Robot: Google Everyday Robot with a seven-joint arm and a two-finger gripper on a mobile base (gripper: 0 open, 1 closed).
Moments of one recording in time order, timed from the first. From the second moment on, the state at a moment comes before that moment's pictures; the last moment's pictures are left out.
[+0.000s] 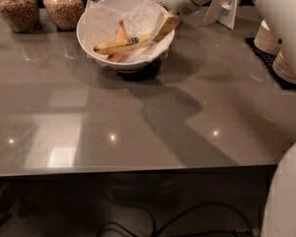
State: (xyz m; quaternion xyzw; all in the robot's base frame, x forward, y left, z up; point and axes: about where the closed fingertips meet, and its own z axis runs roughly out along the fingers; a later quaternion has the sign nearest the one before) arm 0.741 -0.020 0.982 -0.71 0.52 -0.02 0.47
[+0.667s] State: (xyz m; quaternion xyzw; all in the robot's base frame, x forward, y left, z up) arm 0.772 0.002 0.941 -0.72 0.53 0.00 0.45
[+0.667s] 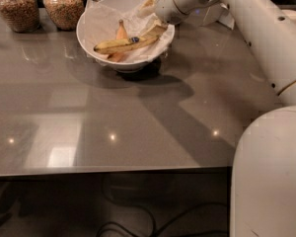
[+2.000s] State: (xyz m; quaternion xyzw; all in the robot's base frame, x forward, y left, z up) arm 0.801 0.037 0.866 -0.76 0.53 0.03 0.39
